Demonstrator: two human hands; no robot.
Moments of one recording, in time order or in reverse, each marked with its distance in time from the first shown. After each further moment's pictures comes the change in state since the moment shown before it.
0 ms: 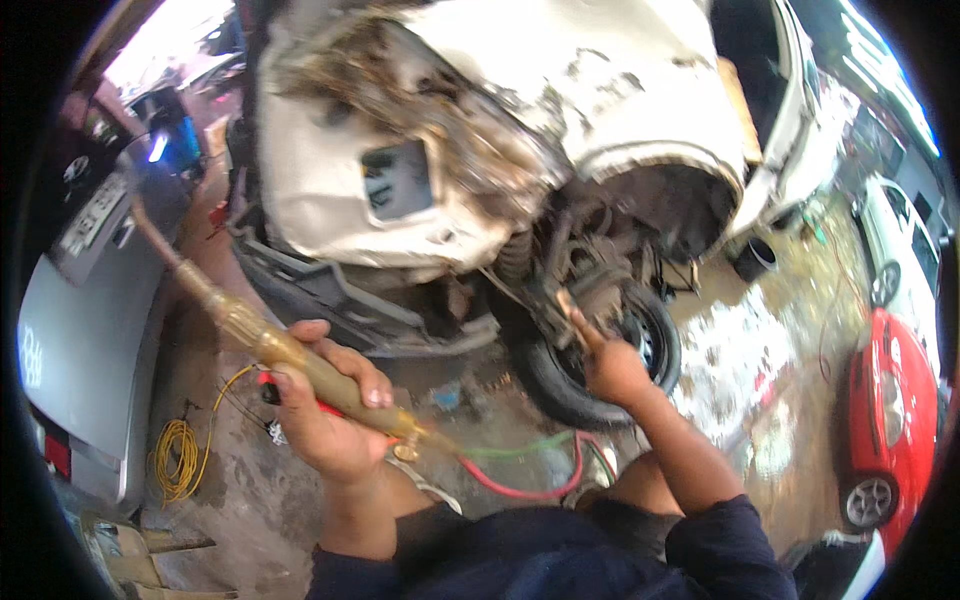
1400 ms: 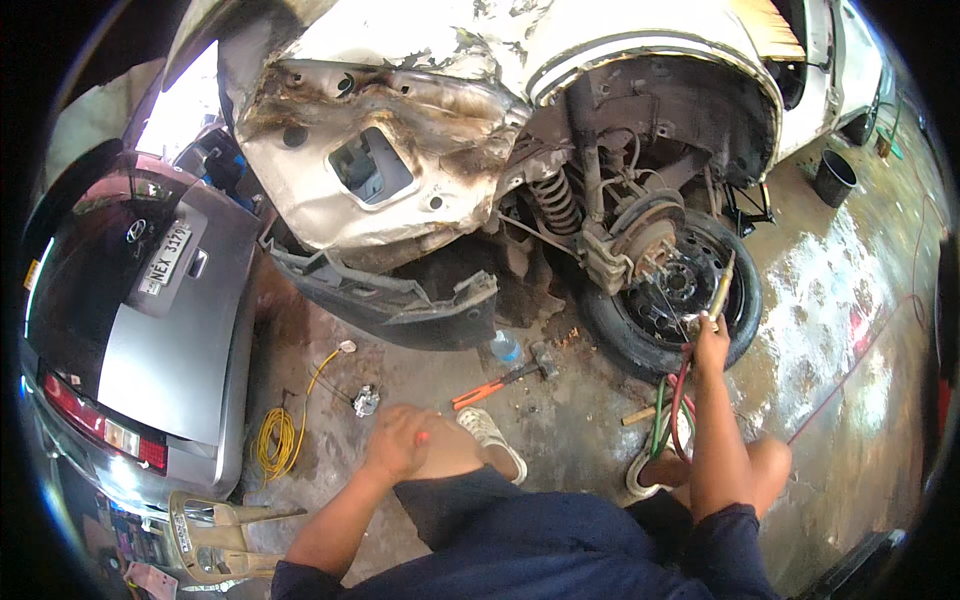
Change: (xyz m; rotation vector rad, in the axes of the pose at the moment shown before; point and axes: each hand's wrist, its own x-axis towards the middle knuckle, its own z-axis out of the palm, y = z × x) left_hand -0.111 -0.034 -0.144 1.710 -0.959 0.024; right_hand -0.068 0.200 0.151 1.221 0.600 0.931
